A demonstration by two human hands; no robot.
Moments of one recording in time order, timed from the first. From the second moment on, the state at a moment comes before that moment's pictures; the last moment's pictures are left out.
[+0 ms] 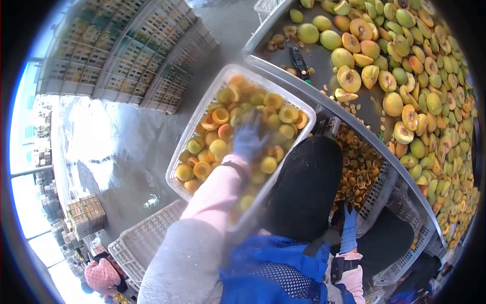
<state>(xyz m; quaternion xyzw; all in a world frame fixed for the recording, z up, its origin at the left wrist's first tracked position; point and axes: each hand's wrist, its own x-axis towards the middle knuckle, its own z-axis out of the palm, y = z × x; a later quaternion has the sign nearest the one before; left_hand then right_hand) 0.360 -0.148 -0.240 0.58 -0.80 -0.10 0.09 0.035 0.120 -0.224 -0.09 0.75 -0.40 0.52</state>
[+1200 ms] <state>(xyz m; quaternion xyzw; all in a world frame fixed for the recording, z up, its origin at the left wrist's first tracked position) 0.358 -0.105 -0.166 0.67 -0.68 -0.06 0.27 0.008 0.160 -0.099 0.04 0.55 -0.57 0.61</state>
